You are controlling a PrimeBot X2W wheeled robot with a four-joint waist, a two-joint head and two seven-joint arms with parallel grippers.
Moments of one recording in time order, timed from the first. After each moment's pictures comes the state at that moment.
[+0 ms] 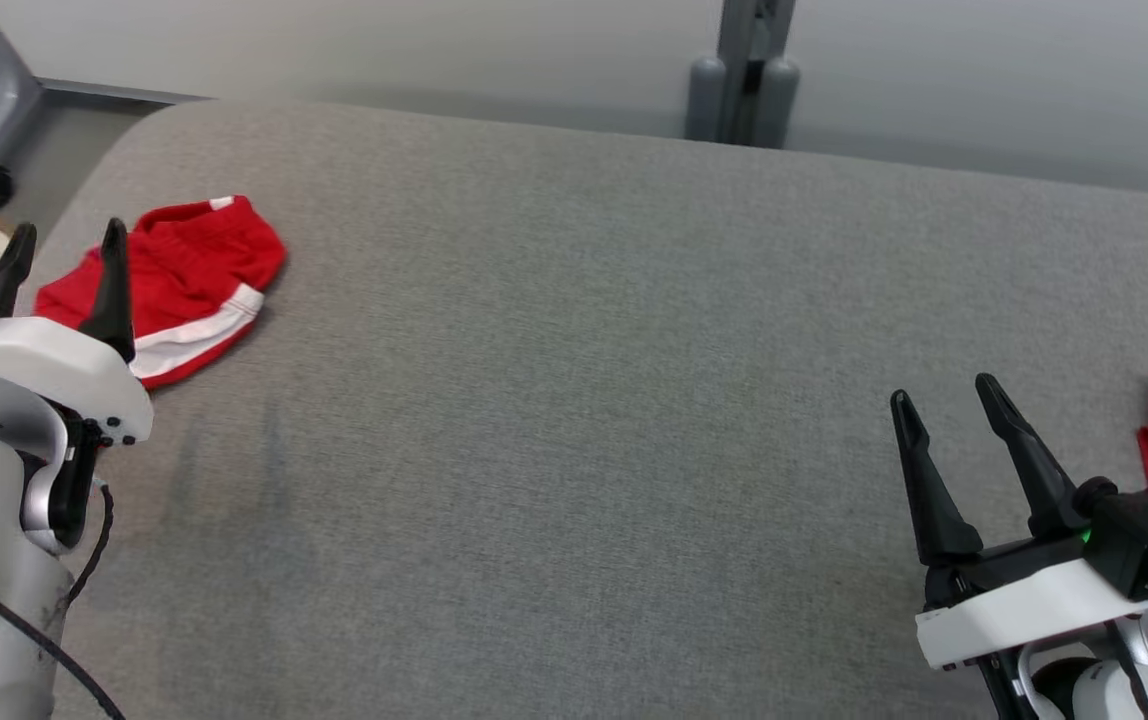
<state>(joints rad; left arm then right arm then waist) -0.57 0.37 -0.14 0.52 -0.42 0.02 -0.02 -0.06 -0.05 0.08 -0.09 0.18 0.13 -0.07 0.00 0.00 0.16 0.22</state>
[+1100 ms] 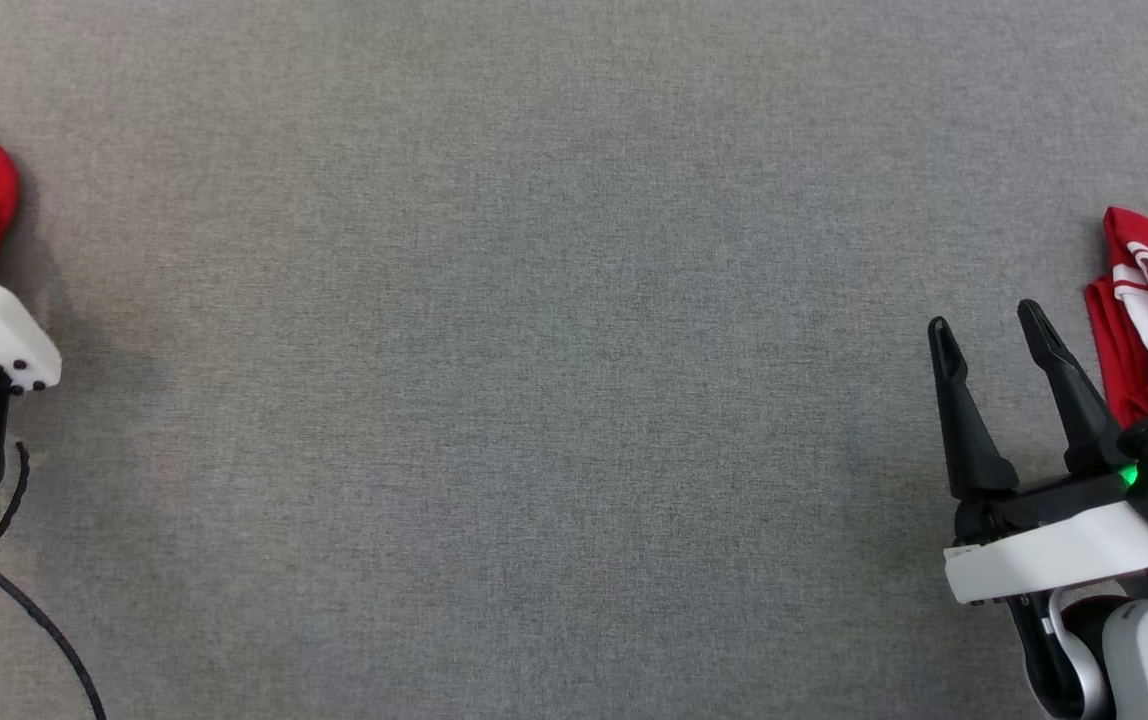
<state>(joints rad) -0.89 0.40 -0.17 1.14 -0.44 -0.04 -0.16 -0.16 -0.08 0.06 -0.07 0.19 0.13 -0.10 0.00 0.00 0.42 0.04</state>
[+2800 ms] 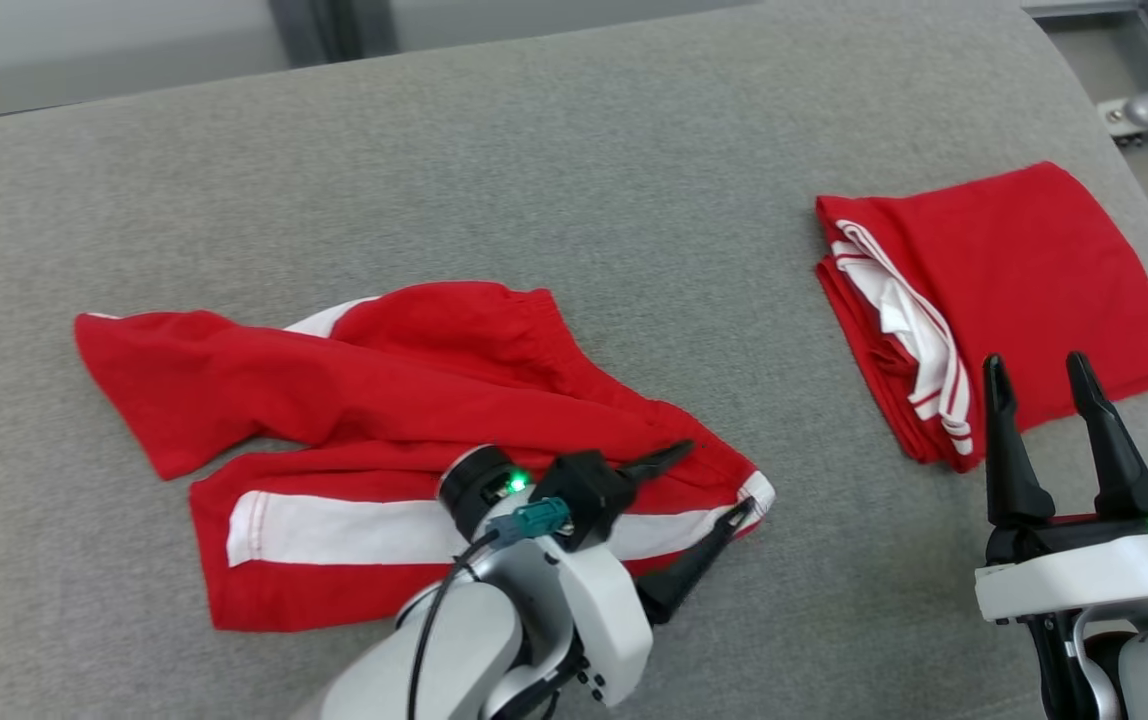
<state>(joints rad) -0.51 0.10 -0.89 0.35 -0.52 -0.13 -0.03 -0.12 -0.05 -0.03 0.05 0.26 0.13 -0.18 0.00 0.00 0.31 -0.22</state>
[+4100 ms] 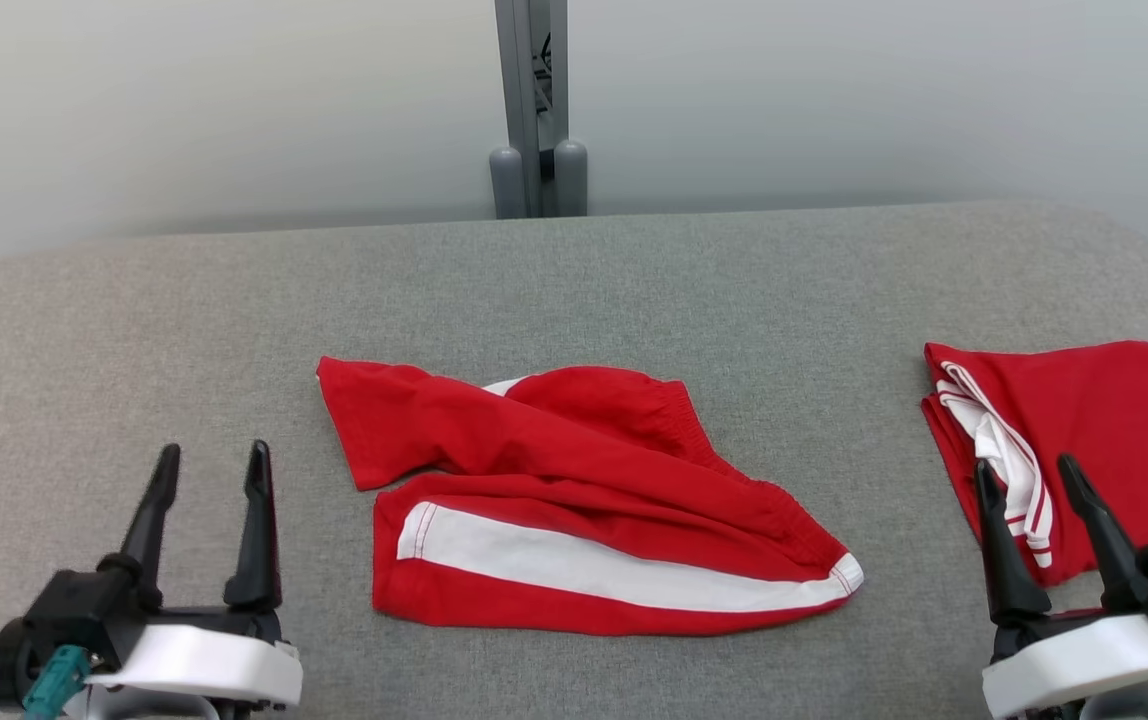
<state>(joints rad) -0.03 0.33 -0.26 0.01 -0.49 0.22 -0.26 0.02 -0.05 -0.05 -0.02 0.16 0.13 -0.07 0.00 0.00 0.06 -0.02</state>
